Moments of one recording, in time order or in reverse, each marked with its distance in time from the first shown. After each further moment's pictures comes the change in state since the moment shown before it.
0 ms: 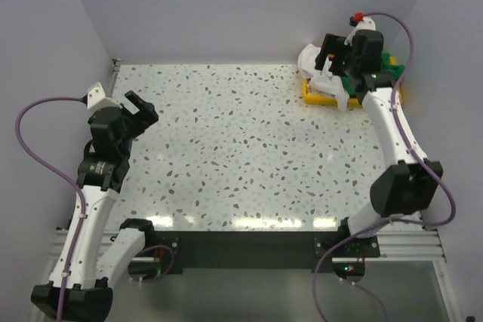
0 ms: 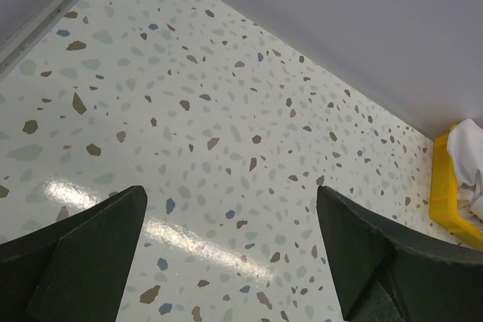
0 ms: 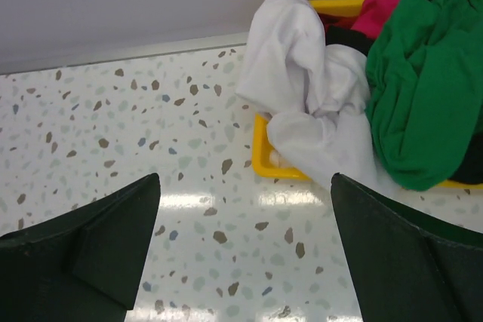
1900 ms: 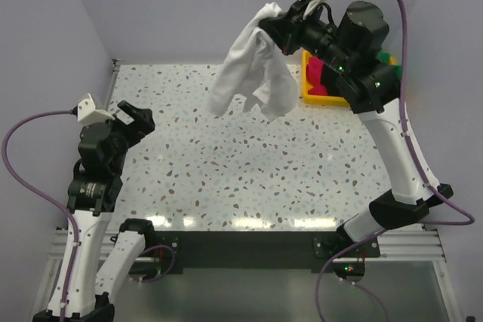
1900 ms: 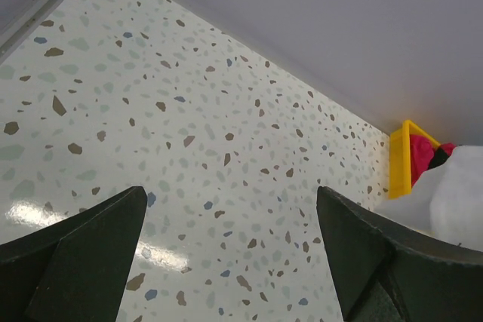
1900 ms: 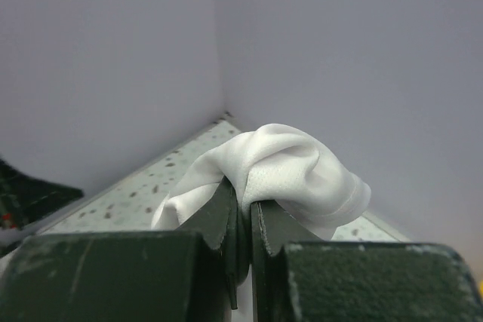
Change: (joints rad) left arm 0.000 -0.135 -0.003 -0.059 0.066 -0.019; right arm 0.438 -0.005 0.561 -0.041 -0.234 -0.183
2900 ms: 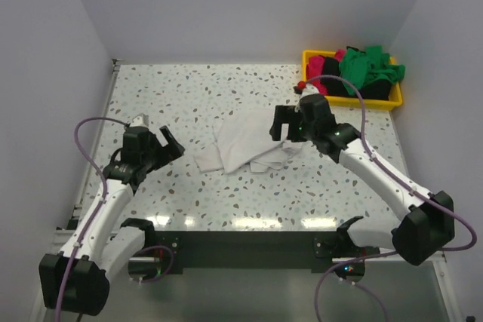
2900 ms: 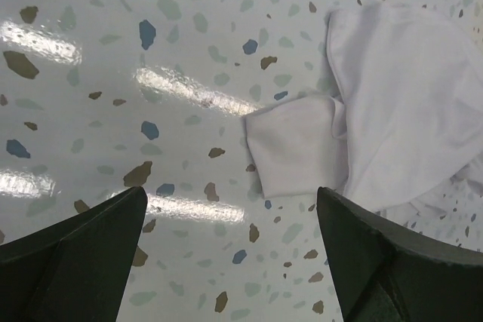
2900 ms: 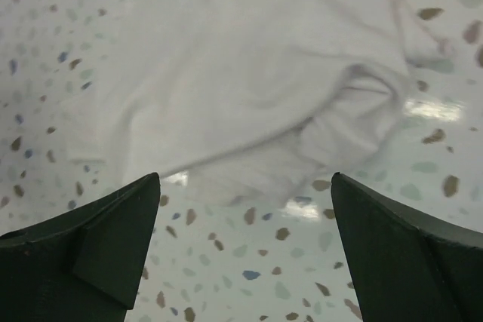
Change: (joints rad) left arm -0.022 0.189 -0.307 0.017 0.219 -0.036; right arm -0.057 -0.260 -1.085 -0.021 0.286 0.369
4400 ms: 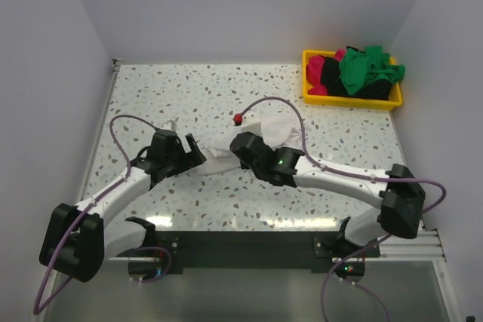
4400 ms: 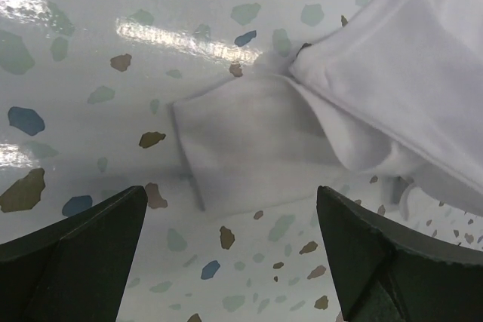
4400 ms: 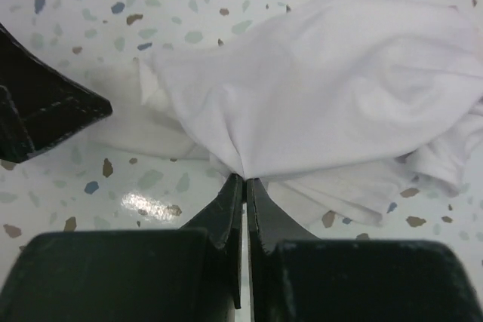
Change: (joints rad) left arm -0.221 0.273 -0.098 0.253 0.009 -0.077; right arm 0.634 0.239 0.075 0.110 0.534 0.090
